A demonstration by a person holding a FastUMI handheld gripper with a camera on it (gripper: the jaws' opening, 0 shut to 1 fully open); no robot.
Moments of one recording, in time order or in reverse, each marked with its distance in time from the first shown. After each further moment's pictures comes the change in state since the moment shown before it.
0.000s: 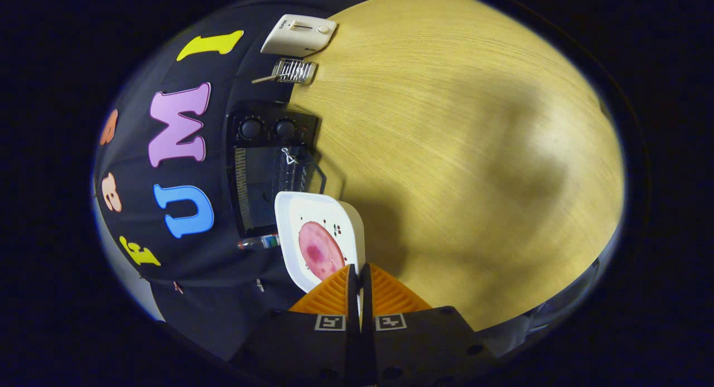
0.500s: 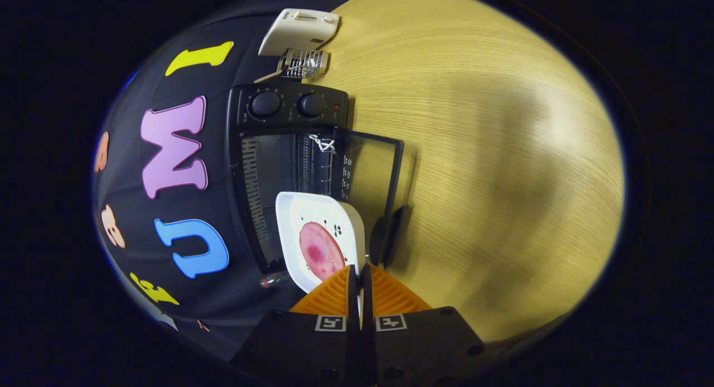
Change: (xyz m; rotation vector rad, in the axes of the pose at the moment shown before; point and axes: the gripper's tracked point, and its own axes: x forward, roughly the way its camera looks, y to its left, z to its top) arm 0.122 0.097 -0.018 0.190 -0.127 0.022
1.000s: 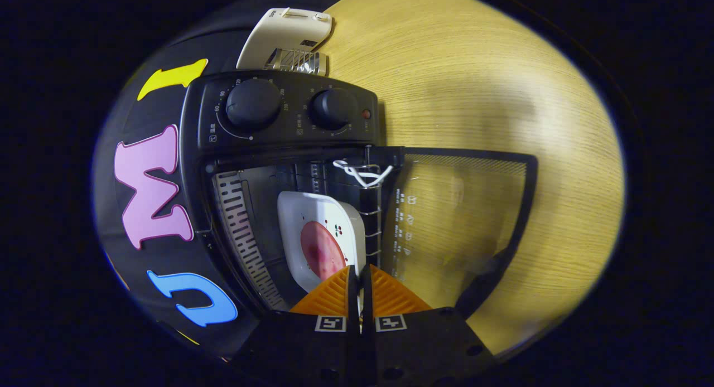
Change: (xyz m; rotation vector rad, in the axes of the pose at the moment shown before) arm 0.100 0.078 0.047 0.163 -0.135 -0.018
